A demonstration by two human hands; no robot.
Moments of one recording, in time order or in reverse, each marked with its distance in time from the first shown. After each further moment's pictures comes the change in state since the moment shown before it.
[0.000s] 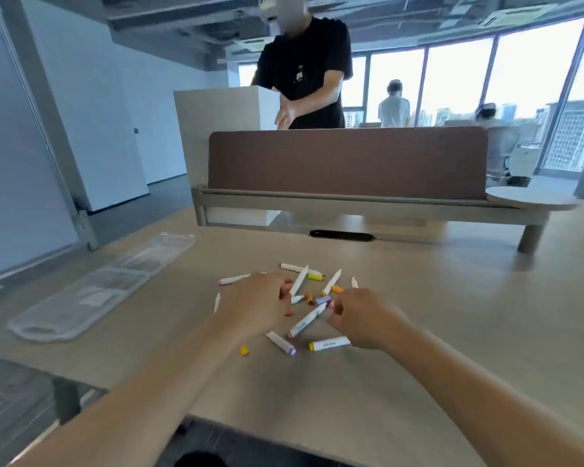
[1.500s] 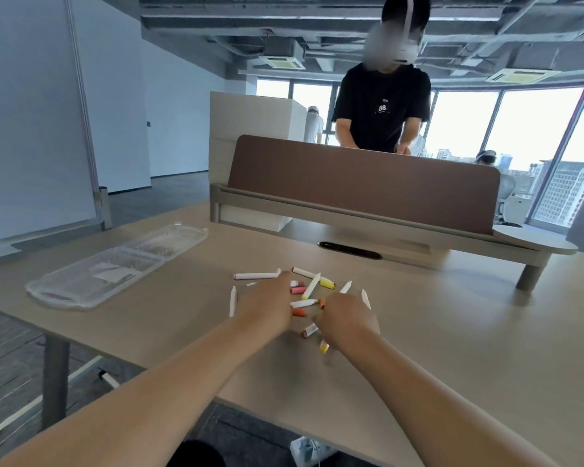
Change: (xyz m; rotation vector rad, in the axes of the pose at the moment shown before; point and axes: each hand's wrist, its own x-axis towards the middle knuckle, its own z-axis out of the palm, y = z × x) left_hand -0.038 0.009 -0.022 -0.117 -0.082 -0.193; right_hand 0.010 -0.060 0.030 -0.091 0.134 0.162
